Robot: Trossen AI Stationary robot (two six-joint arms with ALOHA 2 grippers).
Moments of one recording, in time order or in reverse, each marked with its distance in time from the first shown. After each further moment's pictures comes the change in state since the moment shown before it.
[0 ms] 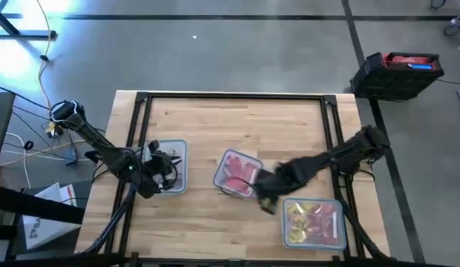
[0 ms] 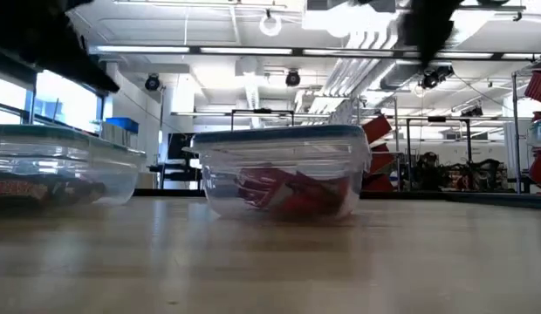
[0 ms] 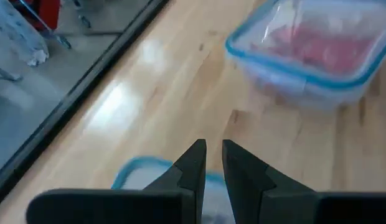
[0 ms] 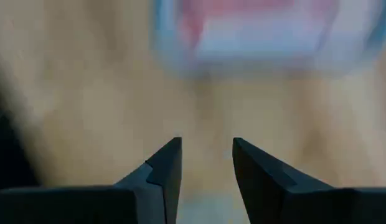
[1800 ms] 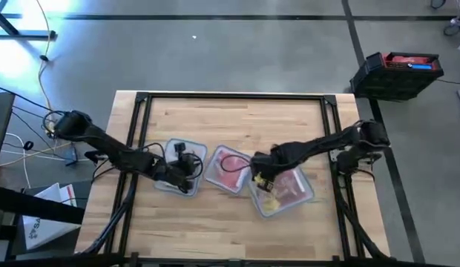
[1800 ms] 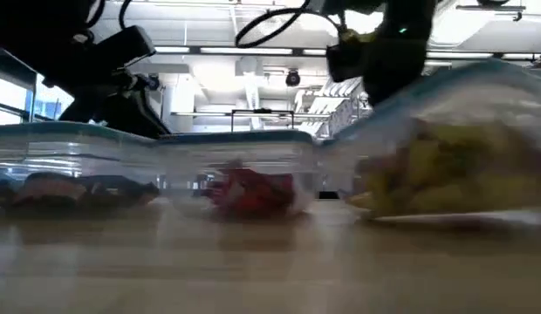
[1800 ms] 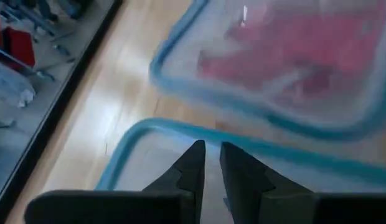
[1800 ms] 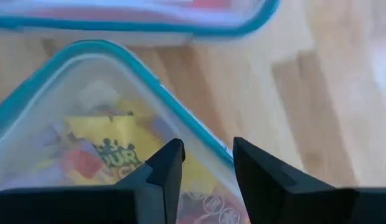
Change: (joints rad) left arm 0.326 0.320 -0.116 0.798 0.209 0.673; right arm -0.314 0.030 -0.274 0.366 0.232 -0.424
